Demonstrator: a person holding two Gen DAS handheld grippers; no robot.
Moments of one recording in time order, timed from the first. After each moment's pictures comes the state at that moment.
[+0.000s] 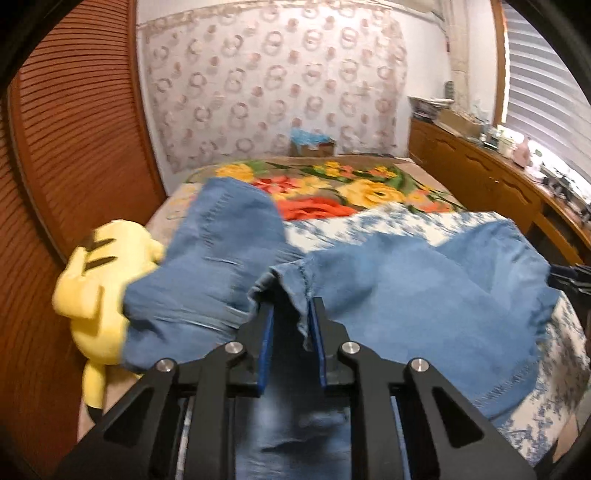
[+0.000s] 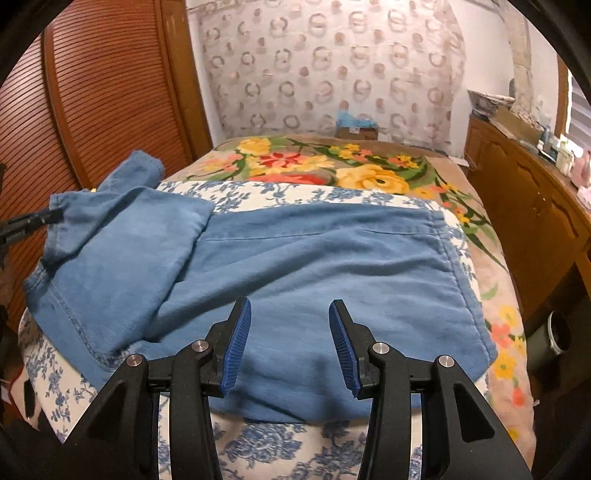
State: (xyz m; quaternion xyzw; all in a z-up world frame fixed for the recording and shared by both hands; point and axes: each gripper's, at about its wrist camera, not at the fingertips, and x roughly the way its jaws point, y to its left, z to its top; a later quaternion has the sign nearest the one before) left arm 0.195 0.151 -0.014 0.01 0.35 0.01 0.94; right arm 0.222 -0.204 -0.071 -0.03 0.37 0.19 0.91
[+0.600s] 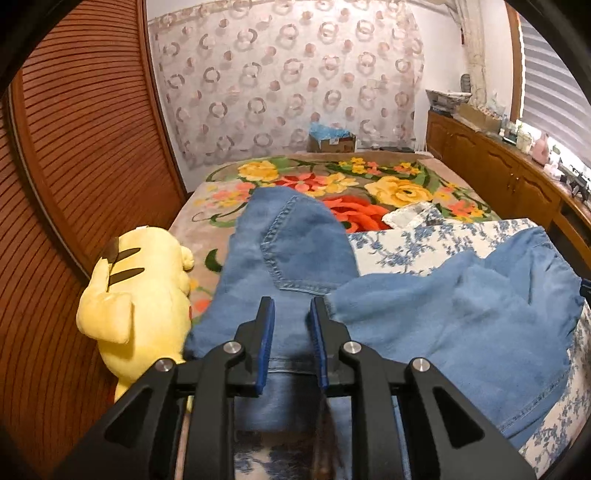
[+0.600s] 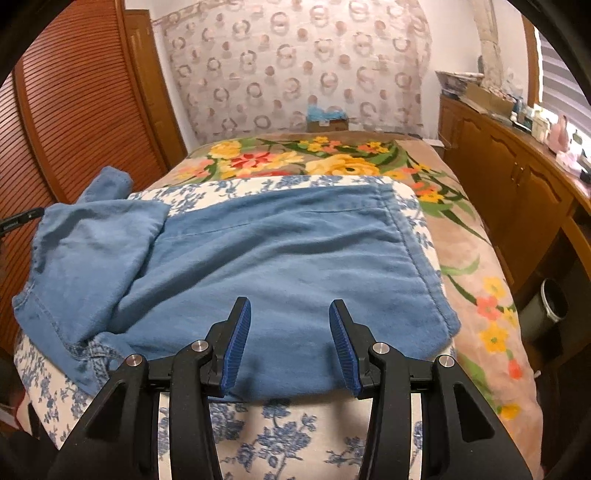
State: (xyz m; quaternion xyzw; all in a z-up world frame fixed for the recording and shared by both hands) left arm 0.226 0.214 -0.004 0.02 0.37 0.02 0.93; right arm 0.220 -0.252 -0.079 0.01 0.38 0.14 0.91
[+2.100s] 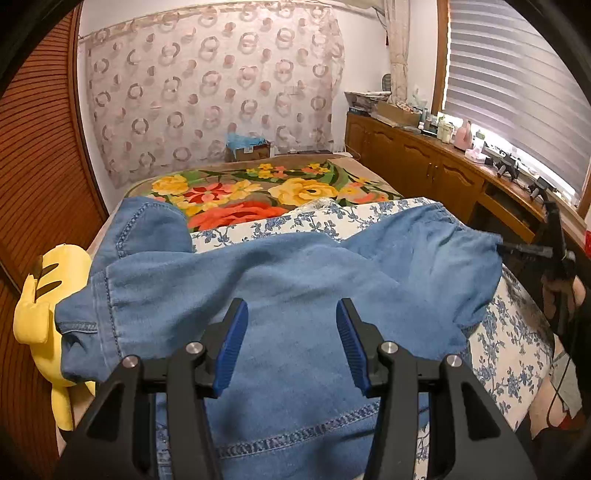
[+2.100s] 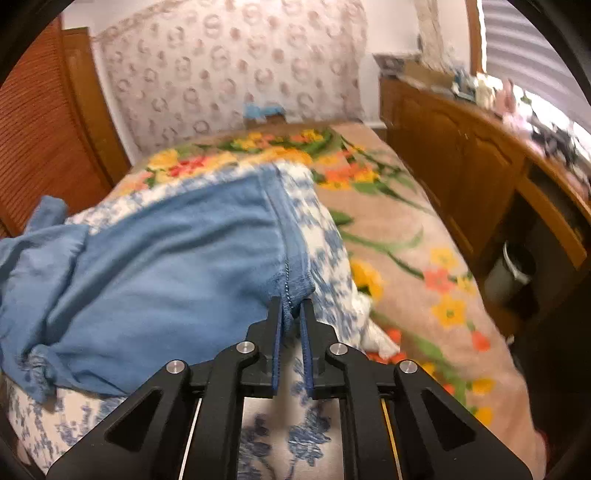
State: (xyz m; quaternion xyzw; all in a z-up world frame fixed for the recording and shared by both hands) left arm 0.179 0.073 -0.003 0.02 0.35 -0.12 0.93; right arm 0.230 -0.322 -0.082 0.03 0.39 0.05 0.92
